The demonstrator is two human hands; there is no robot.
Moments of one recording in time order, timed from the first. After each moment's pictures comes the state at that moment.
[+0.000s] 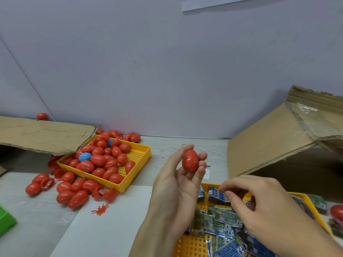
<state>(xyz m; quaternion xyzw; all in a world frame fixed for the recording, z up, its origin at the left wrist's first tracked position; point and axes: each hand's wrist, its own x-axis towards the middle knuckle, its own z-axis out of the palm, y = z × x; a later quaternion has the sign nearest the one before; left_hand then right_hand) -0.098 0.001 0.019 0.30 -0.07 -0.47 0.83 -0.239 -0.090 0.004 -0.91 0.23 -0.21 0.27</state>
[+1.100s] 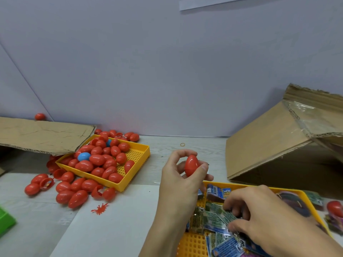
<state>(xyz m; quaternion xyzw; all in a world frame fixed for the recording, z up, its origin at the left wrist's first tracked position) -0.099 -0.006 -0.001 0.60 -0.29 -0.27 0.70 -0.238 -0.091 0.004 -0.89 0.35 0.03 0.28</state>
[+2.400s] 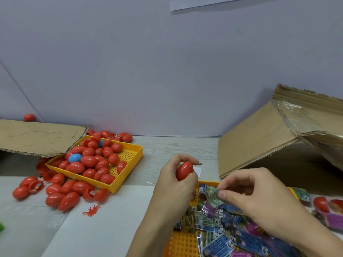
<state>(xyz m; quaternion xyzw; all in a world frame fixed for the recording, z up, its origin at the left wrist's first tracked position) -0.098 0.001 -0.001 0.66 -0.34 -0.31 0.59 -0.246 -0.098 0.006 -0.82 0.31 -0.20 0.44</state>
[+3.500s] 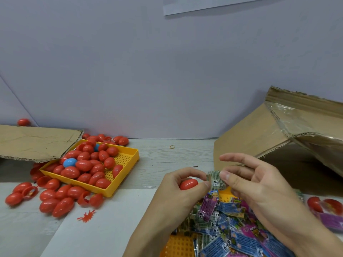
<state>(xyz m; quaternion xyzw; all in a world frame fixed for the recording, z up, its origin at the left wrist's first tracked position) -0.103 0.002 0.003 0.64 -0.37 -0.37 0.55 -0.246 -0.100 0.007 -0.61 0.24 -0.33 0.68</state>
